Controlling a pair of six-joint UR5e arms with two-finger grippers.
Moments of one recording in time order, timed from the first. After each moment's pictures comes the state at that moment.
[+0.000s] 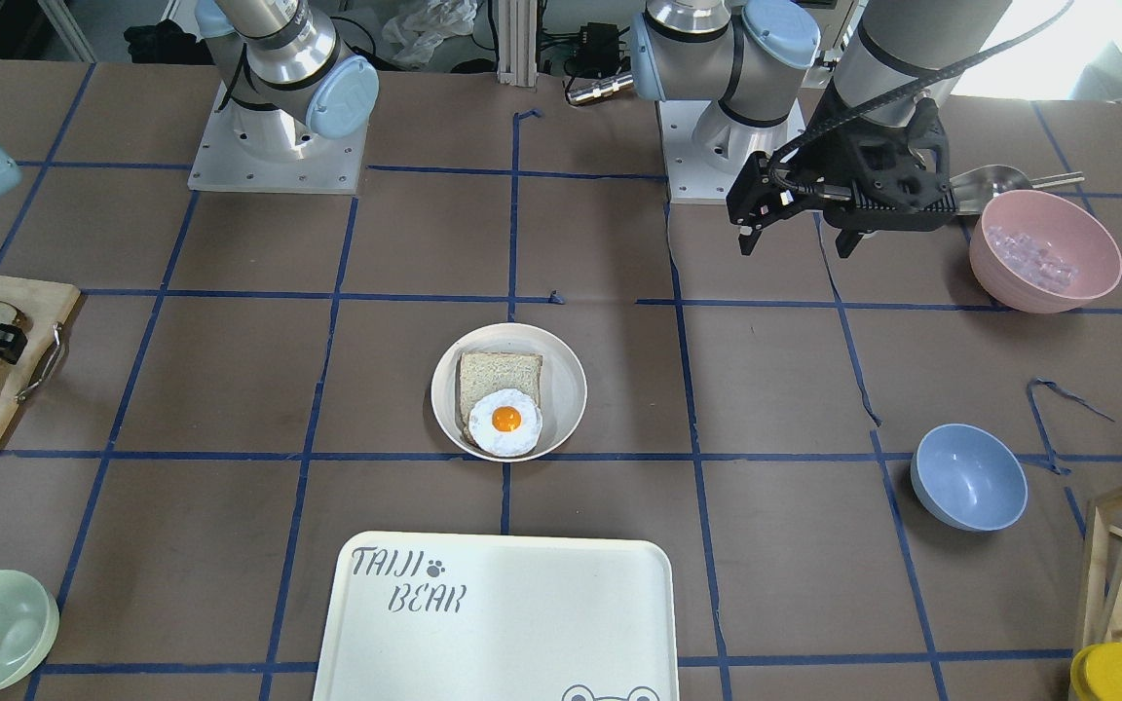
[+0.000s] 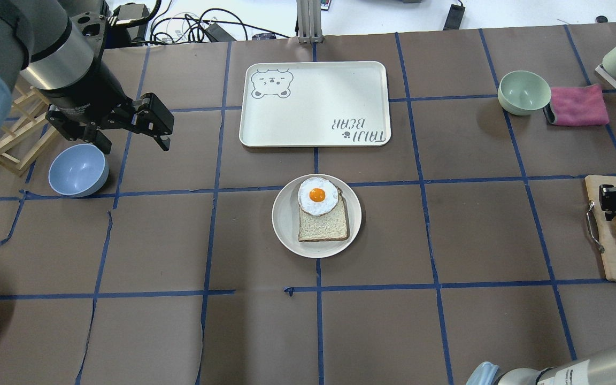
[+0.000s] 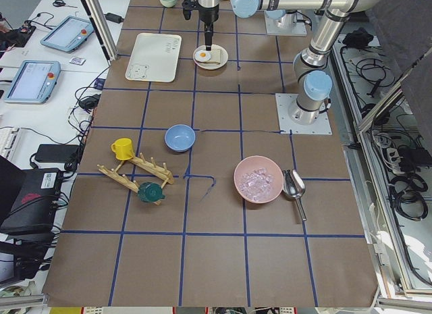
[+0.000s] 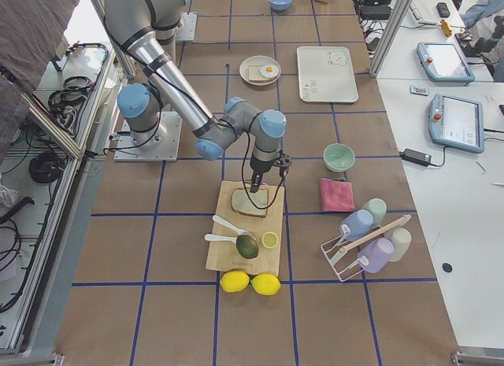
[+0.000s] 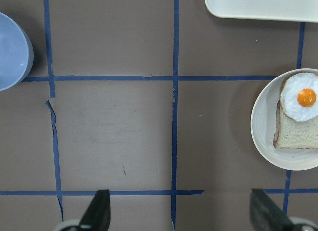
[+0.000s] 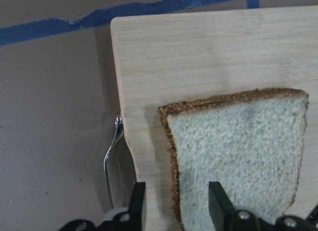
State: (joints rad) left arm -1.52 -1.52 -1.64 -1.56 1.55 0.04; right arm 0.89 -1.28 2.02 -2.30 -1.81 -0.47
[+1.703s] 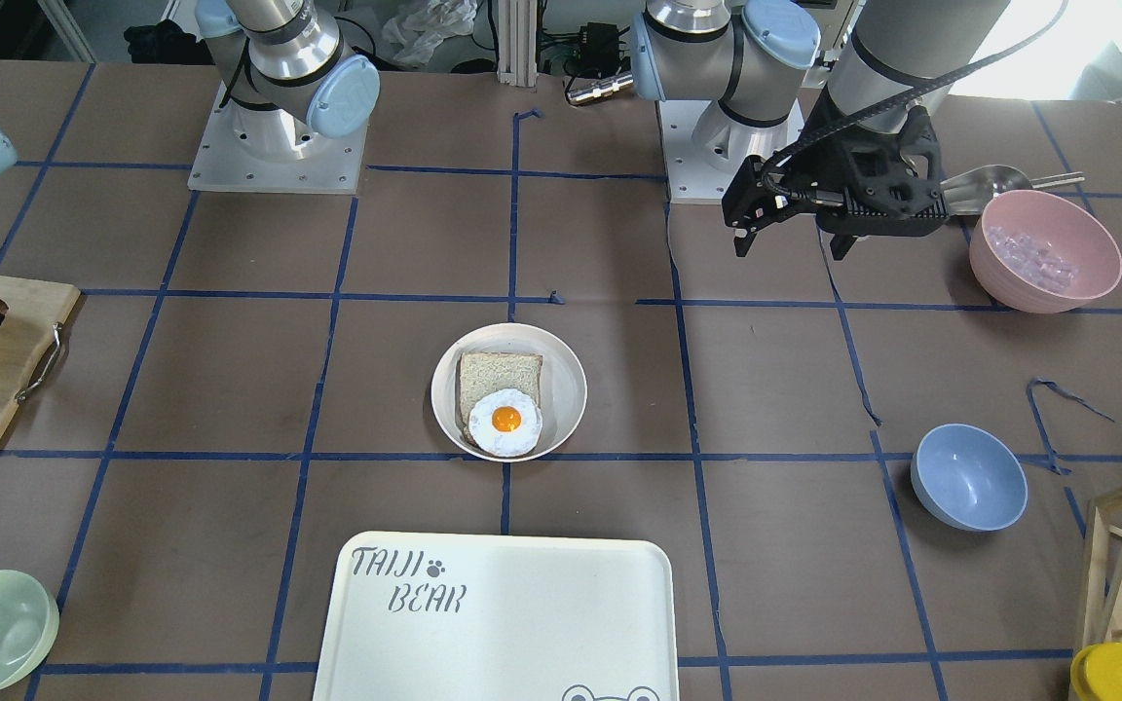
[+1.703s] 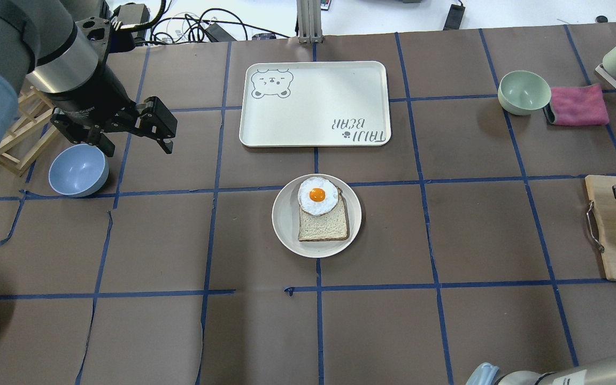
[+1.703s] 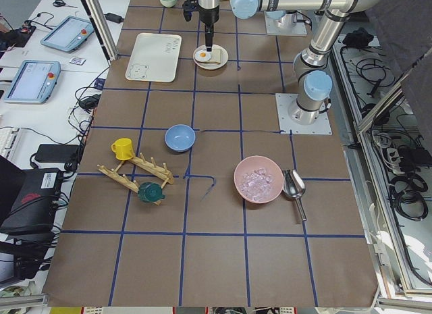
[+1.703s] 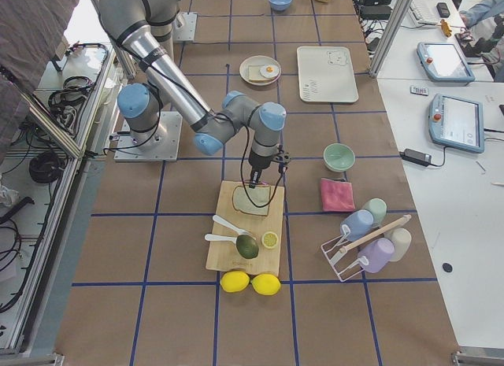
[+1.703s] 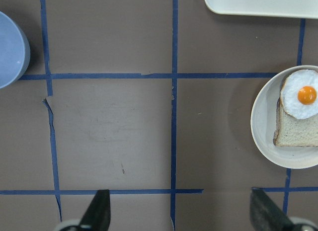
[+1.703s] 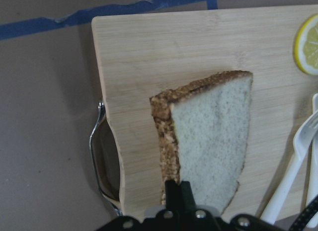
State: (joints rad) left arm -1.53 -1.52 -1.65 -1.55 1.55 0.04; right arm 0.91 -1.37 2.01 -2.25 -1.87 -0.44
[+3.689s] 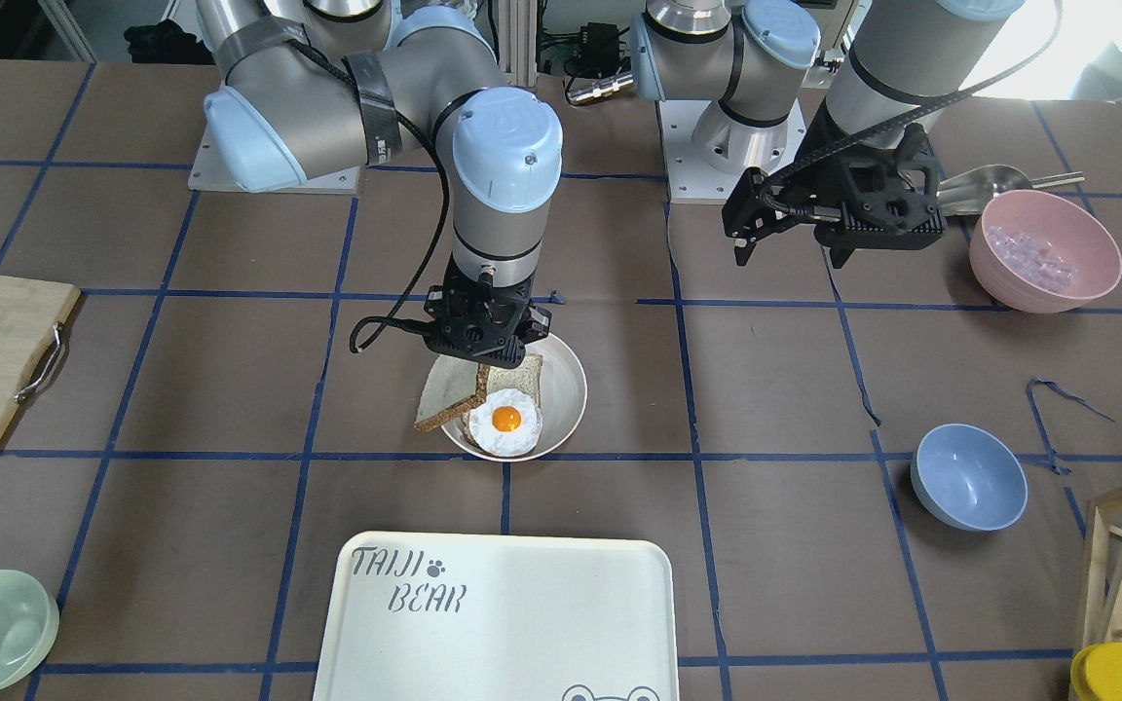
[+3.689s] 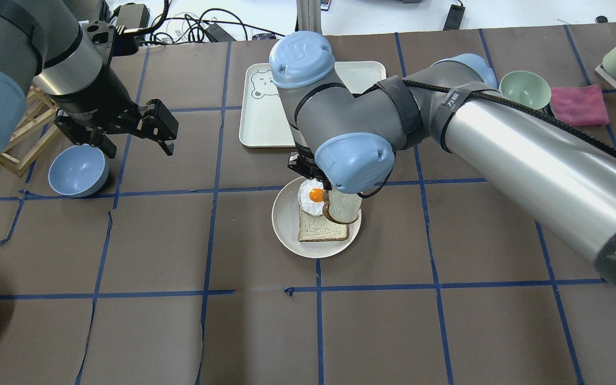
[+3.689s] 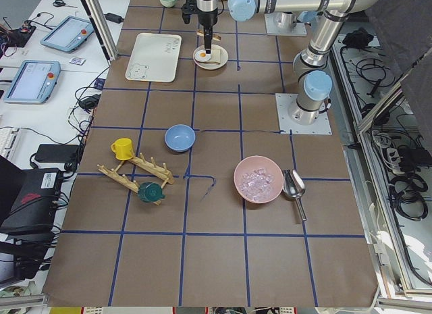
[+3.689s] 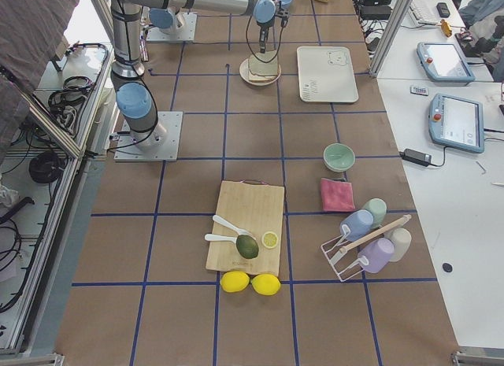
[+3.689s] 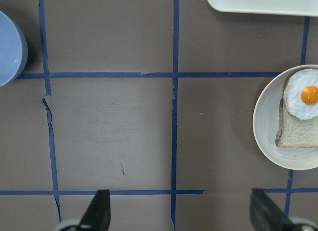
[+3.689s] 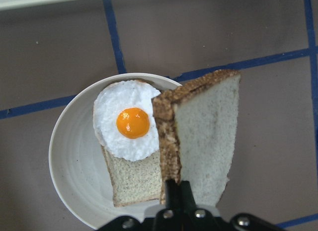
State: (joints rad) left arm -1.52 -1.53 -1.66 -1.54 1.56 0.05; right arm 2.01 -1.22 1.61 -1.91 -1.65 0.62
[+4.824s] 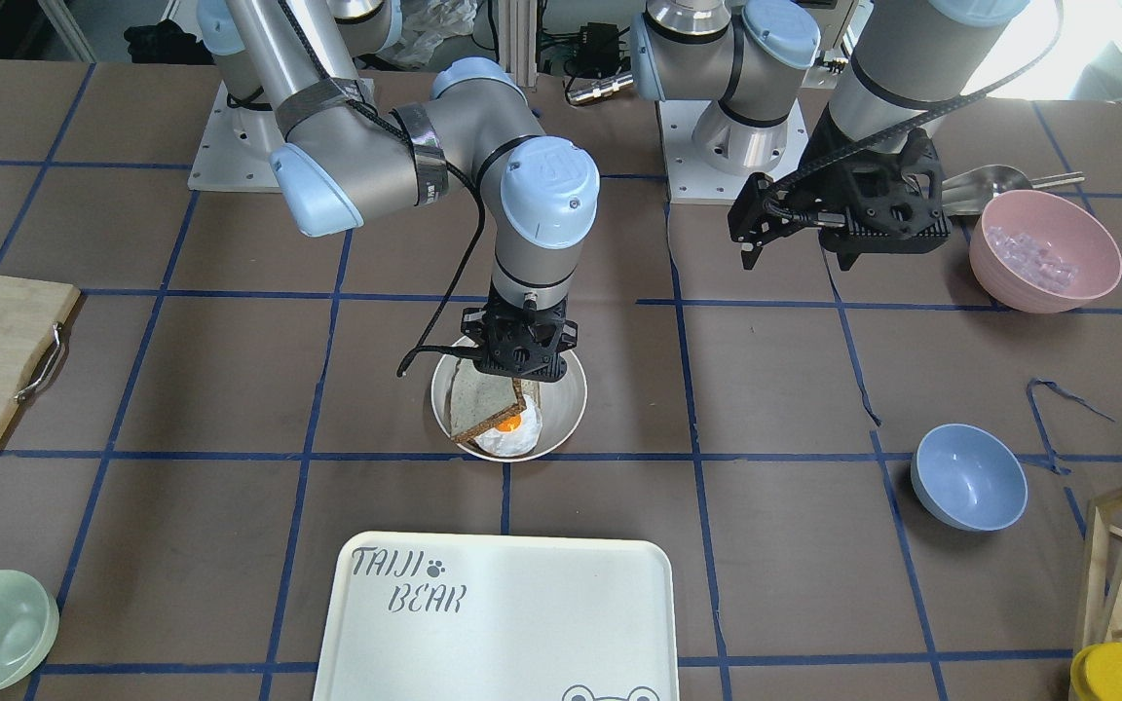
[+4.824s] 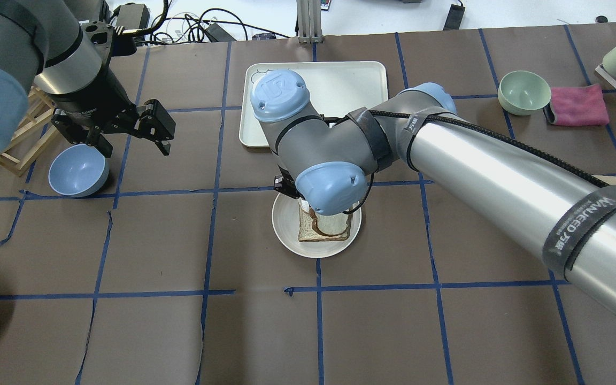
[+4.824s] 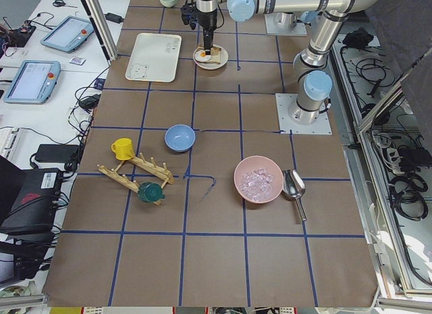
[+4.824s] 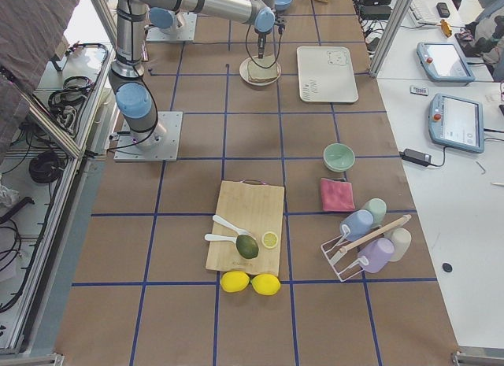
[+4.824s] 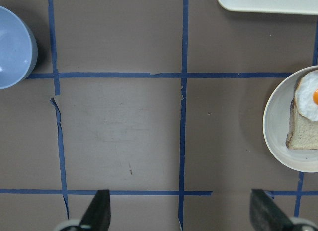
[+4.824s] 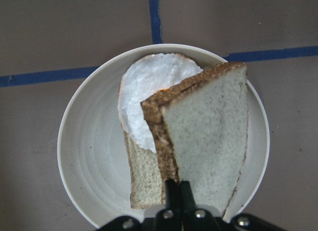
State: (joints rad) left arm -1.52 -1.54 -1.66 -1.54 1.59 0.04; right arm 2.06 -1.17 1.66 -1.97 -1.63 0.57
